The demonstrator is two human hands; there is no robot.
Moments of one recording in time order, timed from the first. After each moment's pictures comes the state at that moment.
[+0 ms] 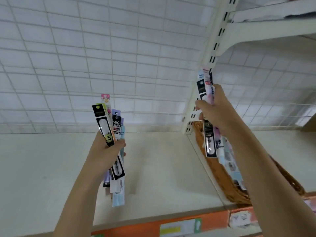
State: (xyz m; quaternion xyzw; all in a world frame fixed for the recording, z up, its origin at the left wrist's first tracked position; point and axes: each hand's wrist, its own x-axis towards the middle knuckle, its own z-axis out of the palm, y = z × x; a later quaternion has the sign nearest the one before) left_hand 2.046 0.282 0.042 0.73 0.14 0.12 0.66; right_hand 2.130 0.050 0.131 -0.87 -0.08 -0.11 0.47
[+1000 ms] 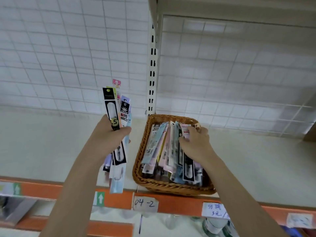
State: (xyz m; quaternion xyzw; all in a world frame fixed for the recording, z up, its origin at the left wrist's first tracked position) left_hand 2.046 0.051 0.077 0.80 0.20 0.16 0.55; right_hand 2.149 -0.146 0.045 -0.94 -0.11 0.05 0.30
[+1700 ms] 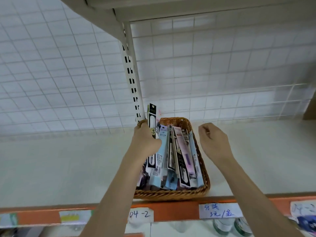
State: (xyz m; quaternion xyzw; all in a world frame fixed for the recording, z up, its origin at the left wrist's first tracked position) left_hand 2.121 -0.037 0.071 0.91 0.19 0.04 0.37; right_hand 2.175 -0.211 0.027 -0.88 -0.08 -0.12 0.46
